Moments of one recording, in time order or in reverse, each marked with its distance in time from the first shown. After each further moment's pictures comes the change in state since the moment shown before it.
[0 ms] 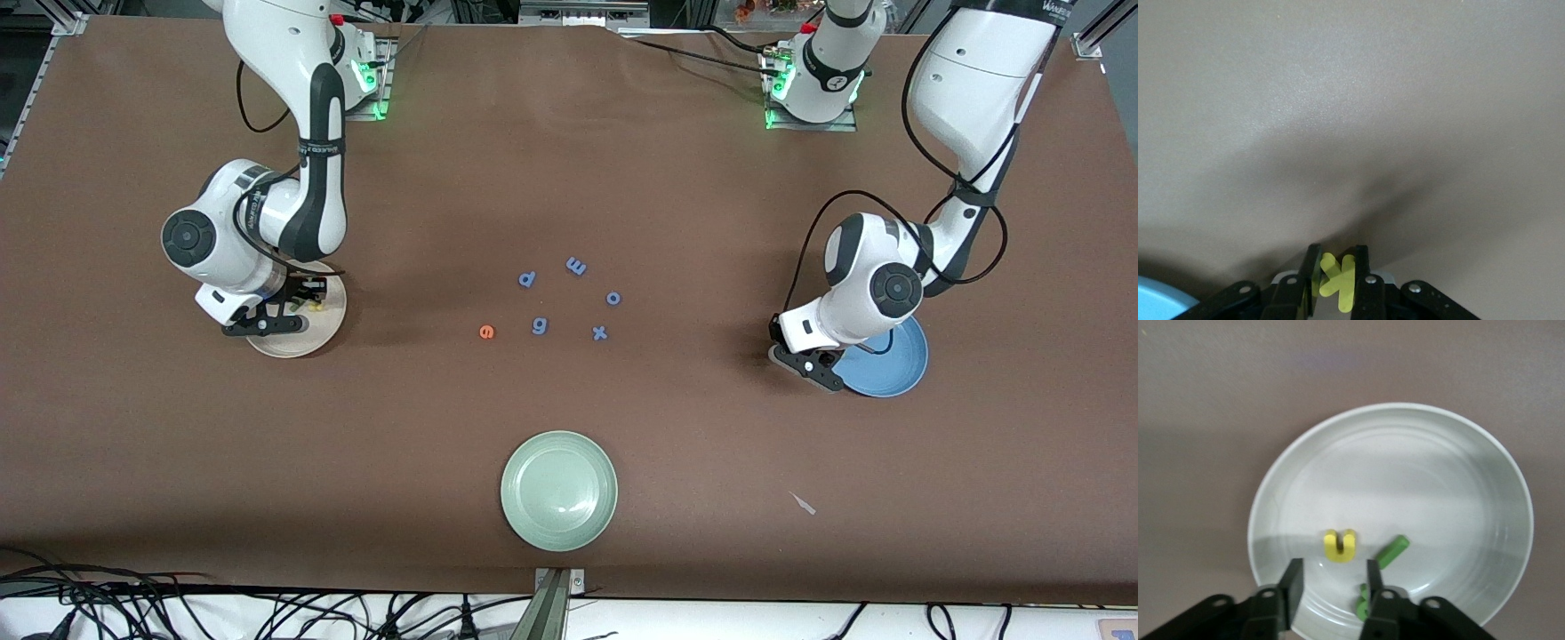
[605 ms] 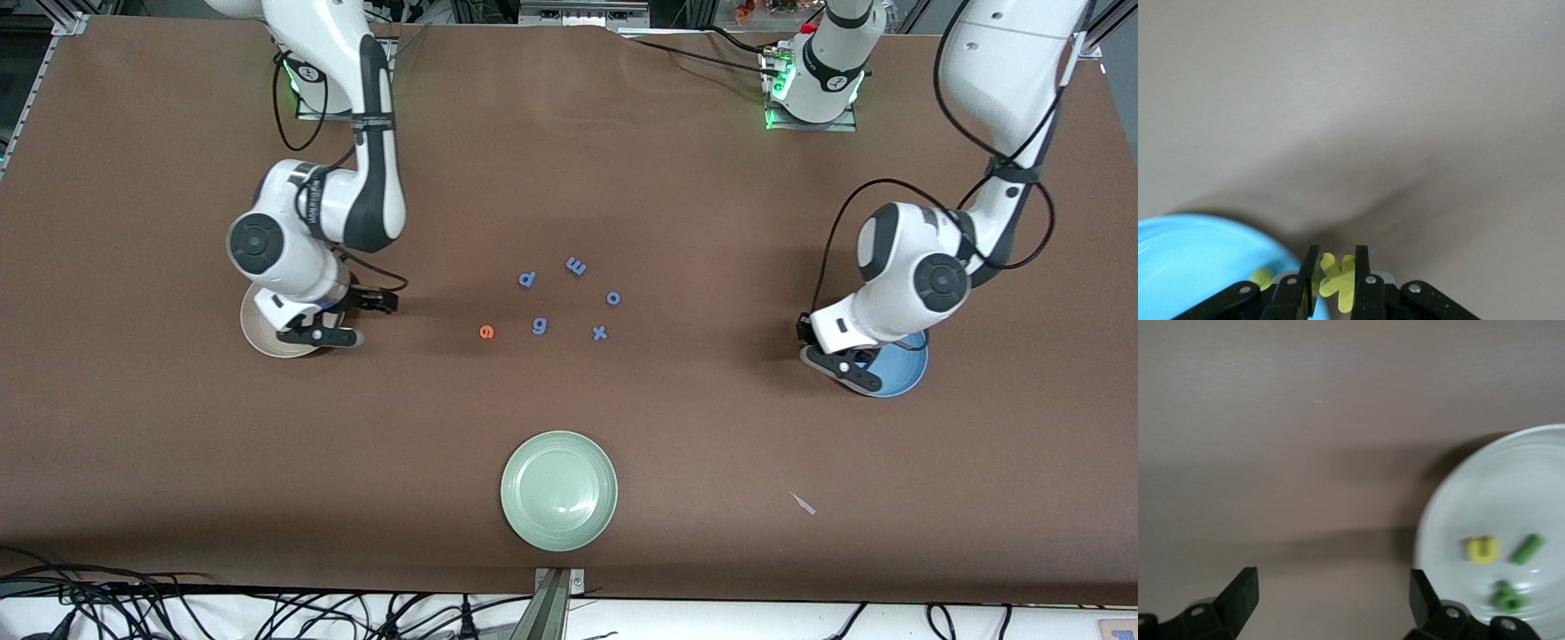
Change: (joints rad) left arm 0.069 -0.105 0.006 0.009 0.000 -0.111 0.002; right arm 0.081 0.000 0.070 0.169 0.002 -0.081 0.400
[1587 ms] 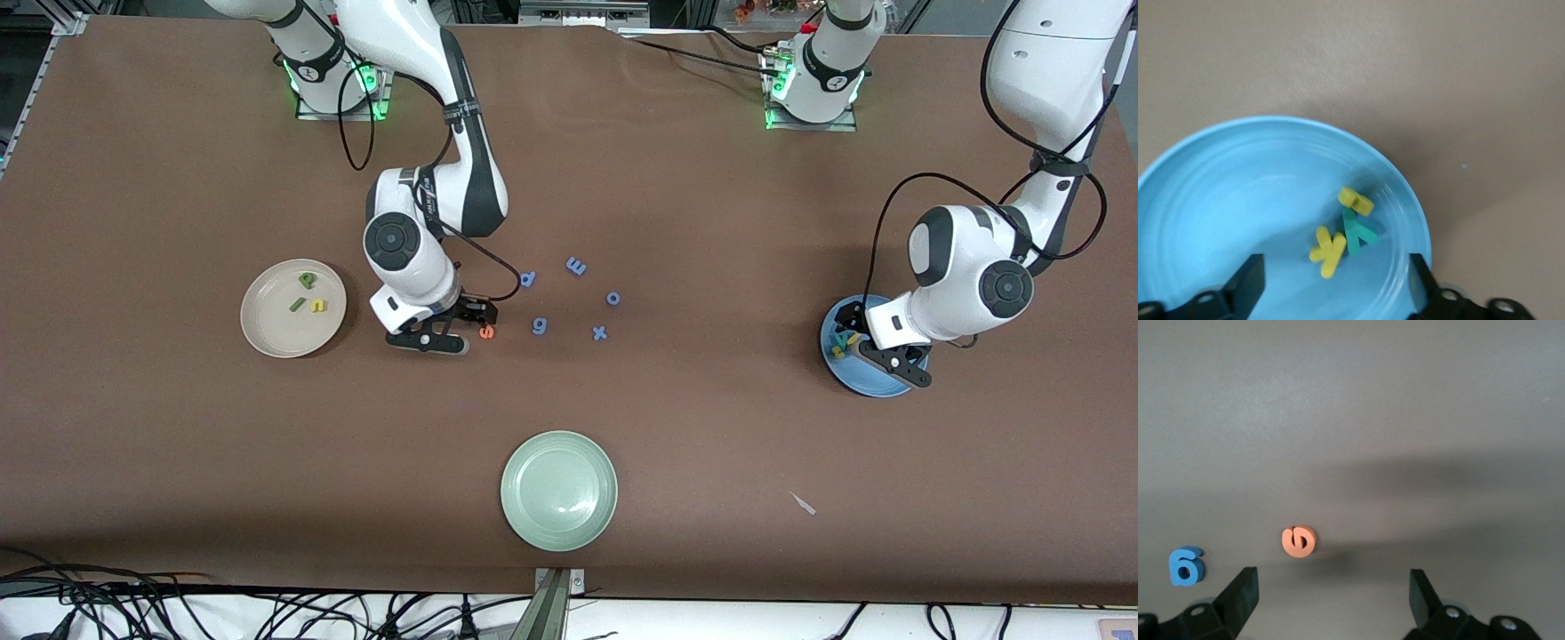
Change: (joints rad) left arm 0.101 -0.006 0.026 -0.053 0.000 -0.025 0.178; right arm -0.020 0.090 0.211 0.207 0.030 0.087 0.266
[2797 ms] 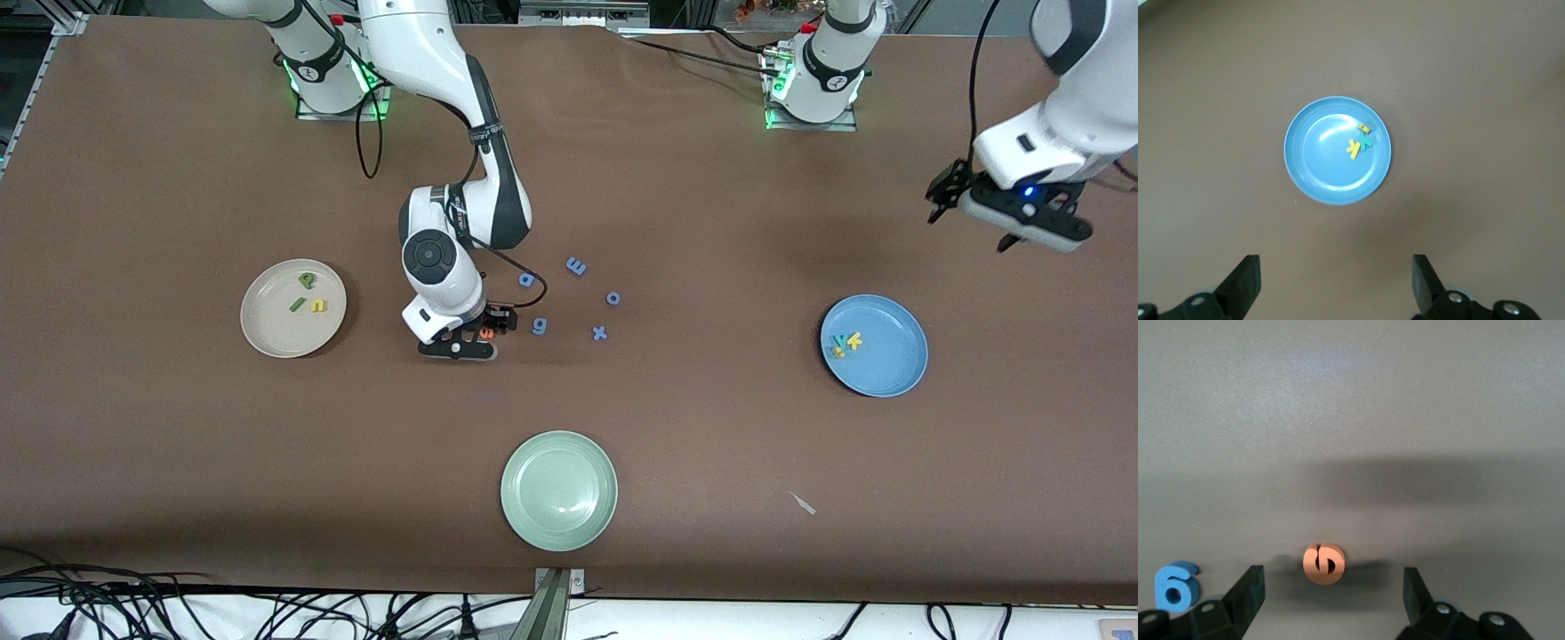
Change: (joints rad) left arm -0.053 -0.687 0.043 -0.026 0.034 -0.505 -0.040; right arm -0.038 0.086 0.073 0.077 0.009 0.033 -0.021
